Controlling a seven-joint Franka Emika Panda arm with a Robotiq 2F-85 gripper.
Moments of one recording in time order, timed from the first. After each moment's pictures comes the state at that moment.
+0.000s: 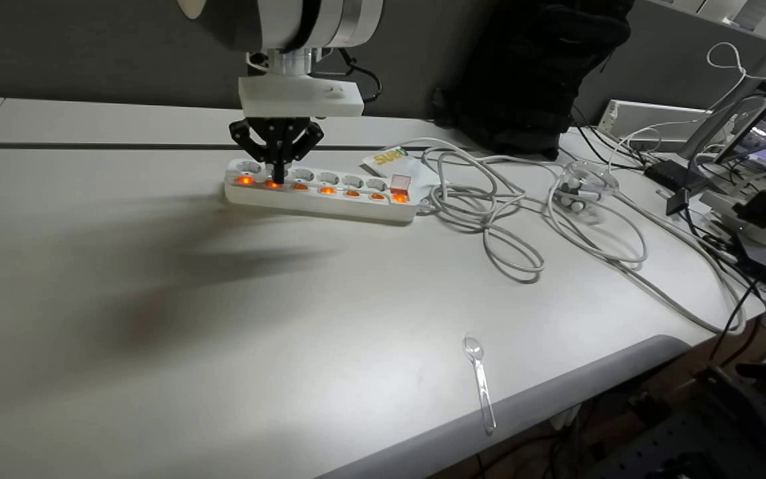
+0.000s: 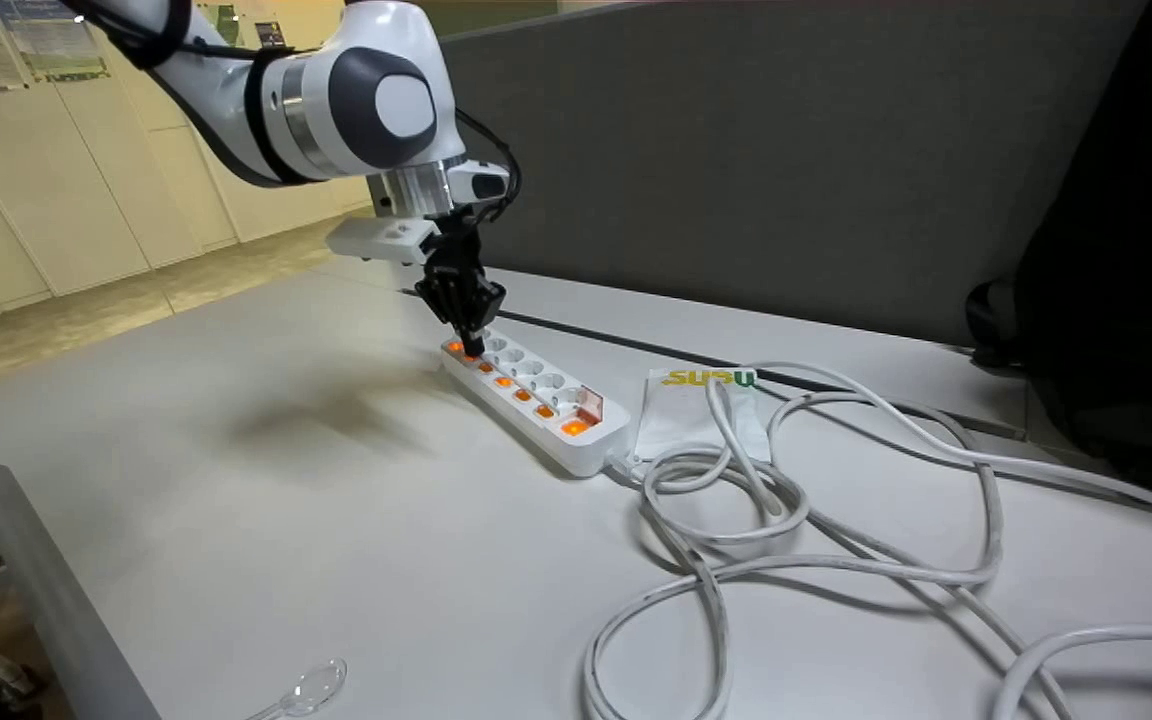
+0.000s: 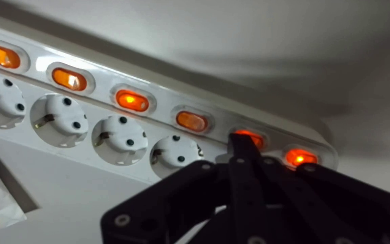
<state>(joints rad) 0.26 0.76 -0.01 -1.70 -0.03 2.52 0.25</state>
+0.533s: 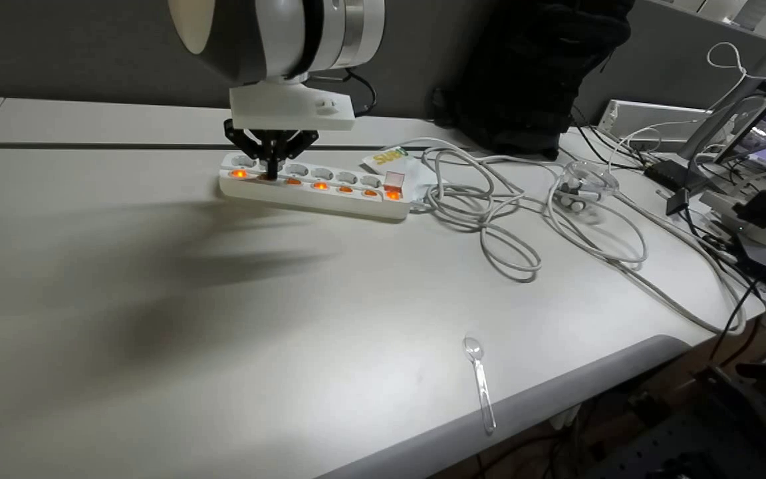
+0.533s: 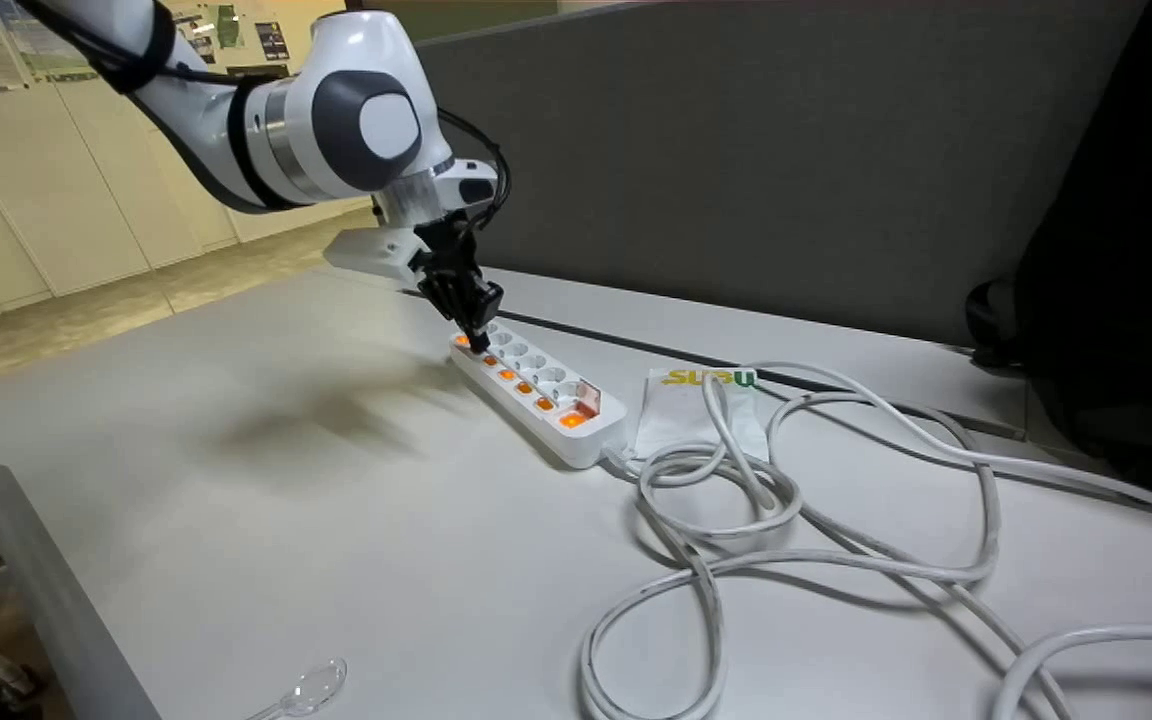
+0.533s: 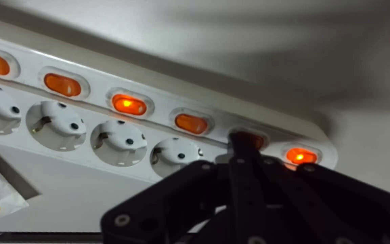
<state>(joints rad) 0.32 0.76 -0.06 -1.77 -0.04 2.70 0.34</state>
